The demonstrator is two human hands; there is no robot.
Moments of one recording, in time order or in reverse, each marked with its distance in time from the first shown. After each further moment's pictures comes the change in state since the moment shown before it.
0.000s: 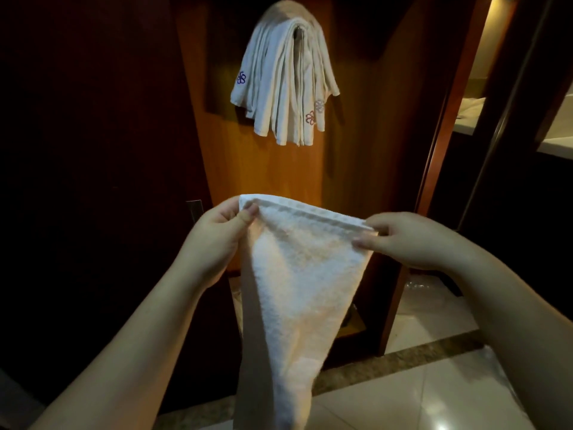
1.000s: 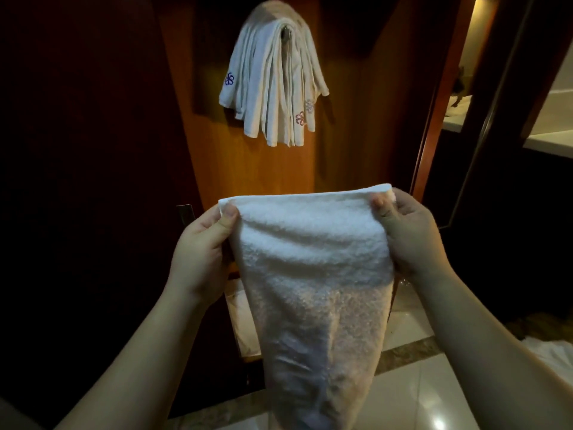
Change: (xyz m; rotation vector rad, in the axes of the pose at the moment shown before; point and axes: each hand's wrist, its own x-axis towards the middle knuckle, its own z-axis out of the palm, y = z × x) left_hand -0.011 0.000 0.013 -0.229 0.100 0.000; right_hand -0.001 -0.002 0.034 1.068 0.576 -0.233
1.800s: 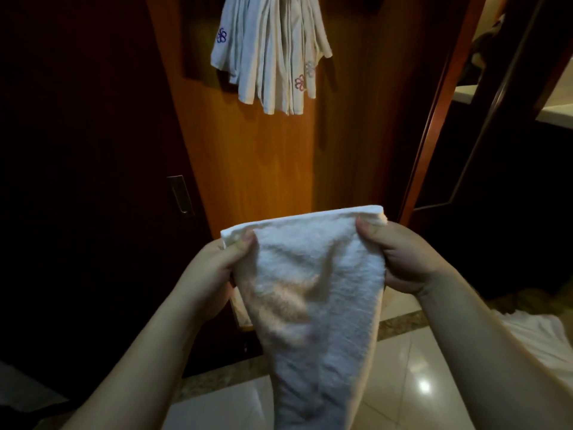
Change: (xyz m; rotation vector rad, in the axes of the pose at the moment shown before) left_hand -0.018 -0.062 -0.015 0.019 -0.065 -0.310; right_hand -0.017 0.050 -0.018 0.514 -0.440 0.610
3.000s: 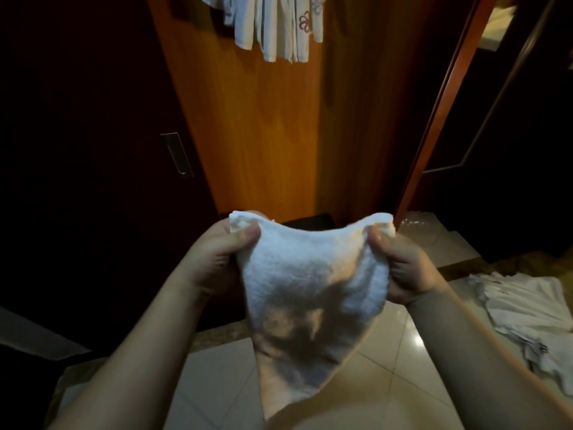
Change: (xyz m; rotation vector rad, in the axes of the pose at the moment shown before) left_hand -0.015 -0.026 -0.005 -0.094 -0.193 -0.060; right_hand -0.031 0.063 0.009 0.137 -0.012 -0.010
